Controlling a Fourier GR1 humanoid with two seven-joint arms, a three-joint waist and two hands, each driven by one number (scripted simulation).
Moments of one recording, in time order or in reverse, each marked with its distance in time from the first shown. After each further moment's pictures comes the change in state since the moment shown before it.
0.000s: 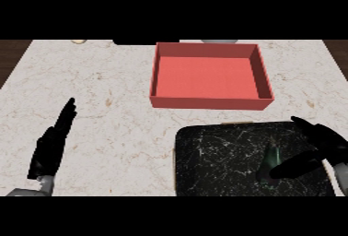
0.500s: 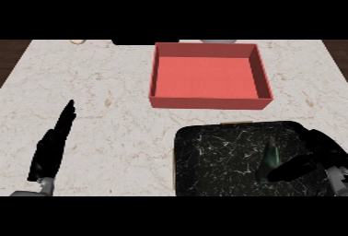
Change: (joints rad) left arm 0.016 -0.026 0.029 0.015 -0.023 -0.024 -0.023; right arm 0.036 0.041 0.003 0.039 0.049 0.007 -0.024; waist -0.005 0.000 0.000
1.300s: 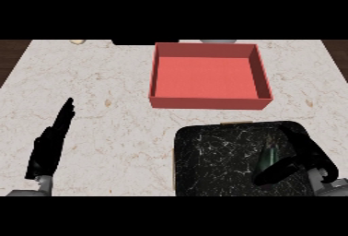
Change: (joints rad) left arm -0.006 -0.027 0.045 -0.022 -0.036 -0.046 0.028; right arm 0.014 0.123 0.008 0.044 0.125 -0.003 -0.019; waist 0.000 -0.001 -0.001
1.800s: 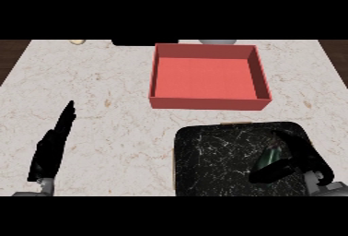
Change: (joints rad) left arm 0.016 -0.029 0.018 0.017 -0.025 -0.017 -0.023; right arm 0.025 0.045 -0.013 0.006 0.032 0.017 -0.024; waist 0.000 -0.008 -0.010
